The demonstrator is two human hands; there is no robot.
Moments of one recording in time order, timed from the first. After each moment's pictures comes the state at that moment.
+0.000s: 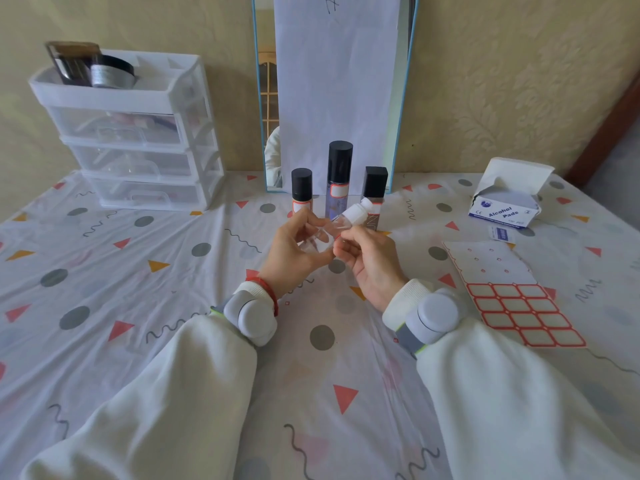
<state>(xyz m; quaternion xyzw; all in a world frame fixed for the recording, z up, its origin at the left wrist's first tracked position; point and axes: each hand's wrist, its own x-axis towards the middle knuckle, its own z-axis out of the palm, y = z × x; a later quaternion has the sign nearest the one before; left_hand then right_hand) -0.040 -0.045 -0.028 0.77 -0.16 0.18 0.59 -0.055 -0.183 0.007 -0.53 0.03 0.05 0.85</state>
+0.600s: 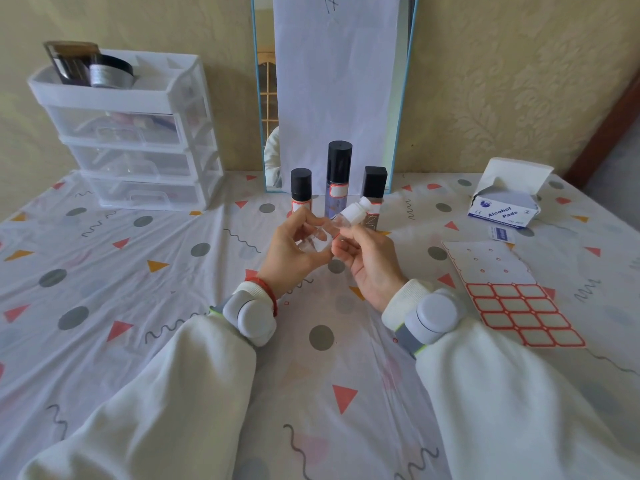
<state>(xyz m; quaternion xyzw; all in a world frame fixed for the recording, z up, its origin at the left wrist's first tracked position) -0.039 -0.046 -0.028 0.78 -0.15 0.20 0.58 -0.056 -0.185 0.008 -0.51 0.02 0.06 0.86</state>
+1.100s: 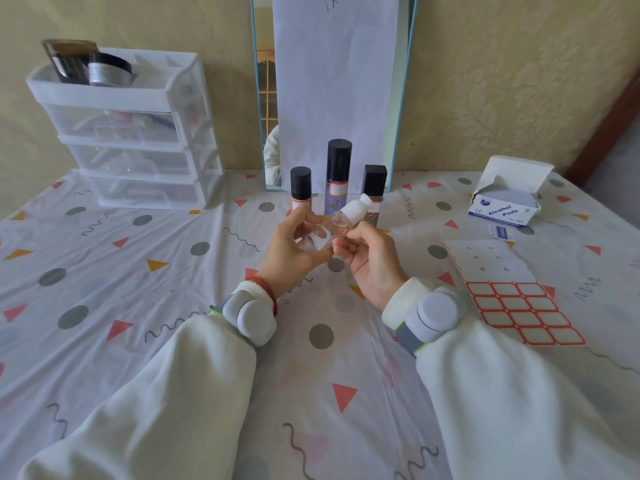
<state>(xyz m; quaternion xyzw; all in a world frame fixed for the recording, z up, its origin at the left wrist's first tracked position) -0.045 -0.048 -0.021 0.78 -0.15 0.21 0.57 -0.055 -0.185 0.007 -0.46 0.01 0.07 0.88</state>
